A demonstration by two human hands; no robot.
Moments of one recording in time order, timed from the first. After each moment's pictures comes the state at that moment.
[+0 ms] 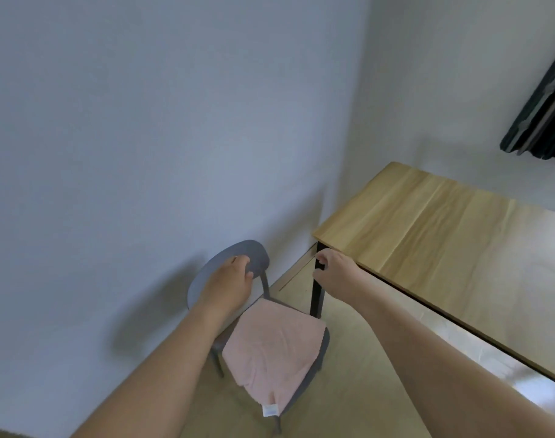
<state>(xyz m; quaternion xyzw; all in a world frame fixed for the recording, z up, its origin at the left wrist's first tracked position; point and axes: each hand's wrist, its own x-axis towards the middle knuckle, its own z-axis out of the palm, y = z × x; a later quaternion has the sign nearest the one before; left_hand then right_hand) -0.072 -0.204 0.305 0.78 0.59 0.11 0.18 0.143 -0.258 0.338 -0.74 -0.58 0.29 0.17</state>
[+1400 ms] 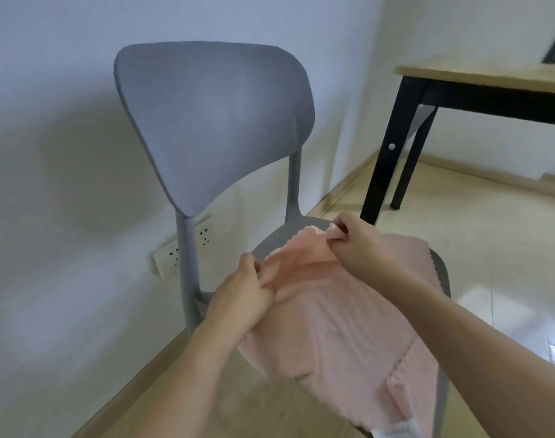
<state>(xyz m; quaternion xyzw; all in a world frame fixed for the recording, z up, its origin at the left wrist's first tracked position) -0.158 -0.077 -0.273 0.75 0.58 0.18 0.27 0.032 -0.108 -0.229 -0.74 -0.57 0.09 0.33</state>
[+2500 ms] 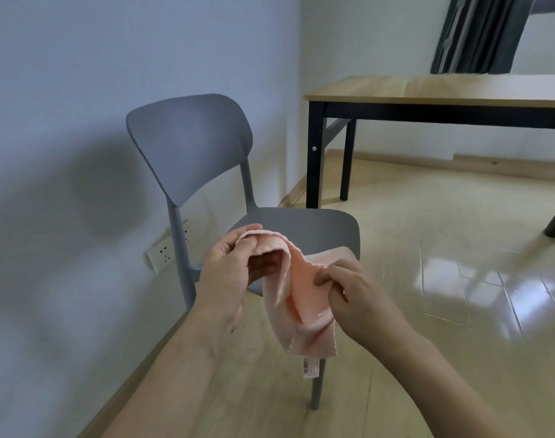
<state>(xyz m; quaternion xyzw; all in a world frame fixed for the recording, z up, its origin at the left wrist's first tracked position) -0.186 -0.261 -0.173 0.51 0.34 0.46 0.65 -0.038 -0.369 -0.210 -0.73 -0.57 0.06 0.37</state>
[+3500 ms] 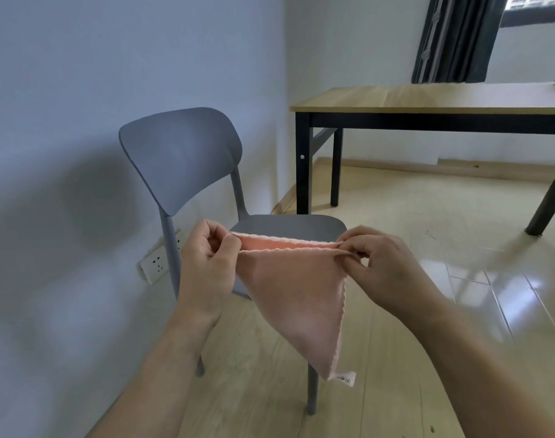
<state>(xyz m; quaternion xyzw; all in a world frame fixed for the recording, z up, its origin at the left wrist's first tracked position) -0.198 -0.266 -0.158 0.66 0.36 0.52 0.40 -0.014 -0.394 -0.152 -0.72 -0.57 -0.02 0.40</state>
